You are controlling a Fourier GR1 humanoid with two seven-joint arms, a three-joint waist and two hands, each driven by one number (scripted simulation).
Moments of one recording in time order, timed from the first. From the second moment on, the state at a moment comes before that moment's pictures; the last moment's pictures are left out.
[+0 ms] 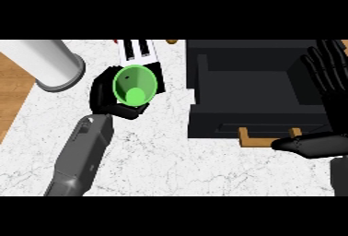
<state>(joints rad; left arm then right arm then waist) -0.68 0.05 0.24 -0.65 0.06 -0.13 -0.87 -0.26 -0.23 -0.16 -1.86 -0.13 0.20 0.13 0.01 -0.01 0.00</state>
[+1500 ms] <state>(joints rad) -1.34 0.00 -0.18 -0.38 0.24 0.31 -0.22 -0.31 -0.21 -0.14 -1.79 -0.12 0.22 0.06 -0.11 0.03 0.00</state>
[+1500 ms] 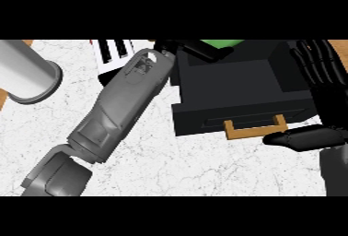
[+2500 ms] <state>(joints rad) -1.26 0.00 -0.28 -0.39 0.48 0.23 -0.37 -0.41 -0.19 0.03 -1.76 -0.29 0.44 0.09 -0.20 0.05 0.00</state>
